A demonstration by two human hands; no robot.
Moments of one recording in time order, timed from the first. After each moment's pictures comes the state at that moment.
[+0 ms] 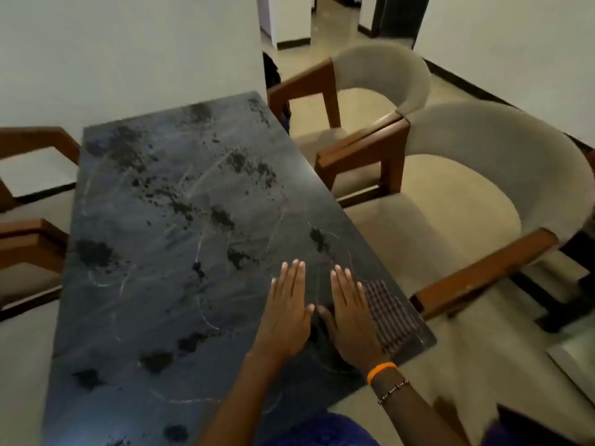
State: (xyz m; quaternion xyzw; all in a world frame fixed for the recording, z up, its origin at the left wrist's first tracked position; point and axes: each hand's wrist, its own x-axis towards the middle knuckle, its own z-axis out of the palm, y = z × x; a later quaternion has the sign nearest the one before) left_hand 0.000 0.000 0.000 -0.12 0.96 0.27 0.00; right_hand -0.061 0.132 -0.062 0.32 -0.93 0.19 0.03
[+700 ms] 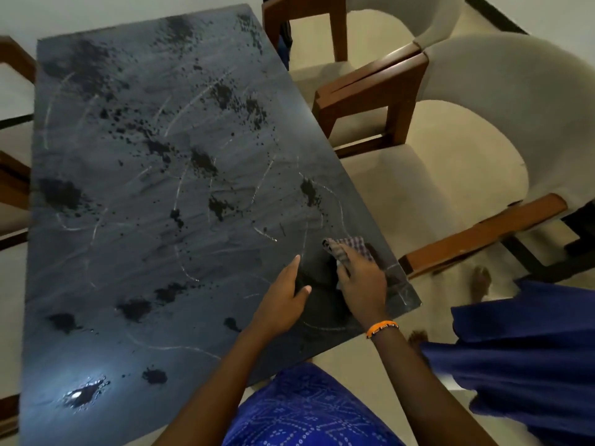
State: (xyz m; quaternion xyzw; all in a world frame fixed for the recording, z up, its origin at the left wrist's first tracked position) left_hand 0.005 0.031 -0.032 -0.22 0.83 0.50 0.11; right_hand -0.087 0.159 -0.050 0.19 -0.94 0.29 -0.01
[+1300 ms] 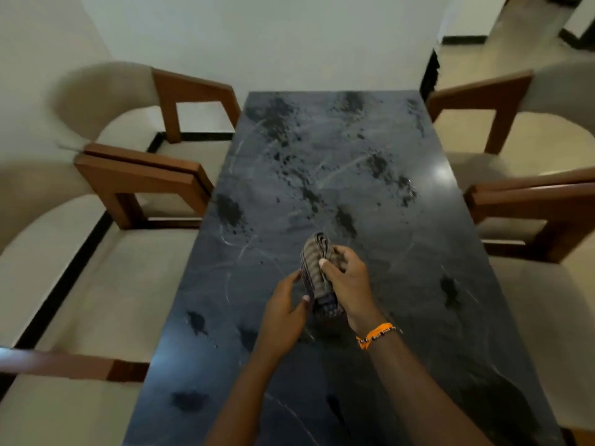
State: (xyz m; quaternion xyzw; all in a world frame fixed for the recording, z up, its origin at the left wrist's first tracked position) left_hand 0.066 -0.136 0.005 -0.41 0.76 0.48 -0.17; right_hand -0.057 -0.099 0.015 0.20 -0.70 0.58 -0.36
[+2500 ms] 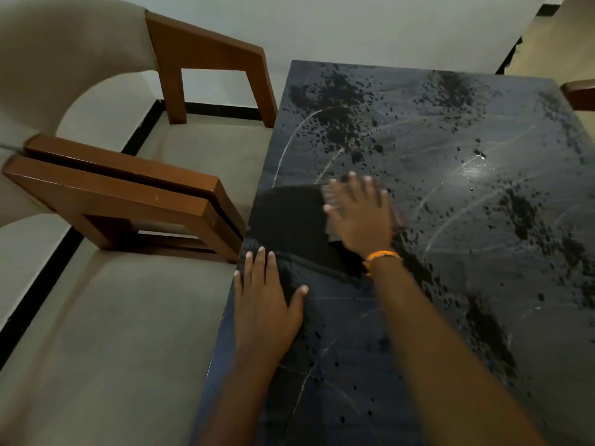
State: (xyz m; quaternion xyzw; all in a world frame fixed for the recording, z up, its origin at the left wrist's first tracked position) left_hand 0.037 -0.438 -0.082 -0.52 0.82 0.23 -0.07; right_hand -0.175 -0.465 -0.114 0.51 -0.85 0.09 -0.02
